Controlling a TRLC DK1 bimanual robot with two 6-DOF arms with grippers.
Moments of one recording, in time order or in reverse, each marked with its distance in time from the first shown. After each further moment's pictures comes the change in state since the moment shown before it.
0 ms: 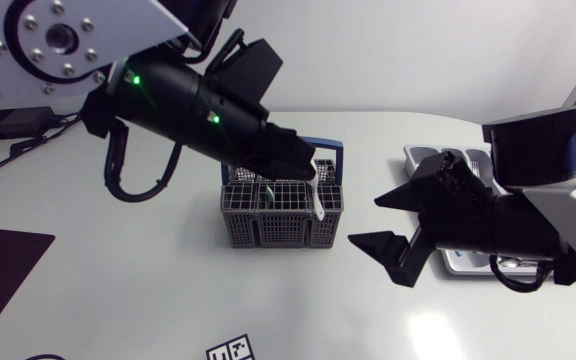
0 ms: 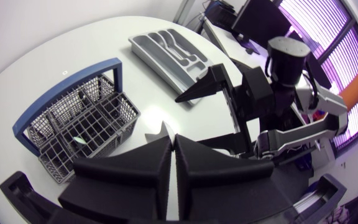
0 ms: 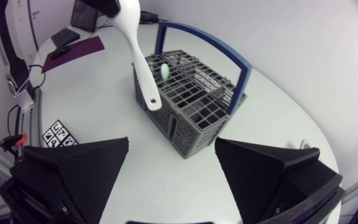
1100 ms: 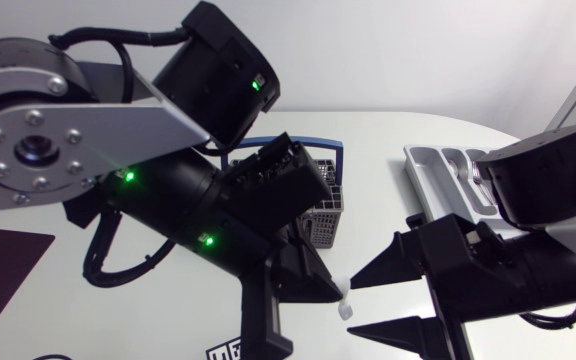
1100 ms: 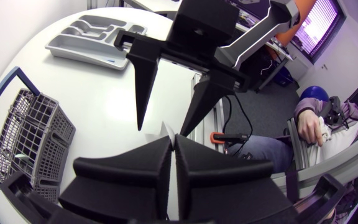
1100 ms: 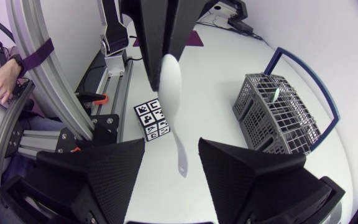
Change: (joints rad) left arm -0.210 -0.089 -0.169 -0.076 0.130 0.375; right arm 0.153 -0.115 0.021 -0.340 -0.326 -0.276
